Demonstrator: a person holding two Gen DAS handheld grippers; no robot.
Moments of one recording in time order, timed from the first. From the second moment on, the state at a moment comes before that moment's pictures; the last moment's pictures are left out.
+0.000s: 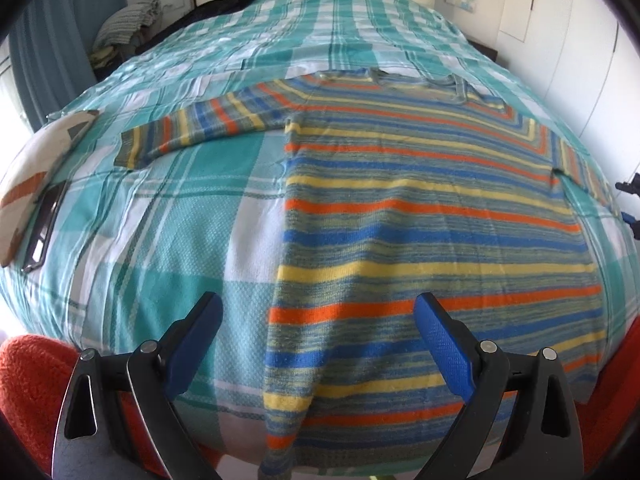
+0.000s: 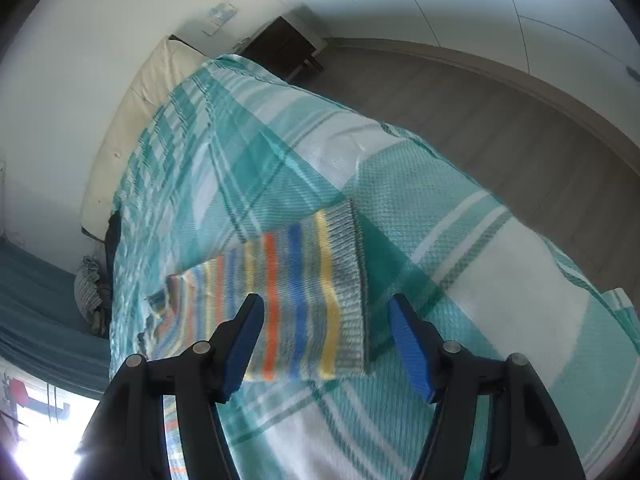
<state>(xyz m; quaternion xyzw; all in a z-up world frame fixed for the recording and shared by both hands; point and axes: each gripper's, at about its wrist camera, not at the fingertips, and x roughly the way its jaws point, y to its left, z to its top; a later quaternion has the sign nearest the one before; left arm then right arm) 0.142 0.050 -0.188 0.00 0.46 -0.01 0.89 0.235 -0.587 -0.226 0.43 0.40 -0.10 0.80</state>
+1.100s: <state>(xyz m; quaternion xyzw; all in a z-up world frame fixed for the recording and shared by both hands) 0.147 0.065 -0.196 -0.01 0.46 -0.01 0.89 0.348 -0.292 -0.148 0.23 0.46 0.19 0.84</state>
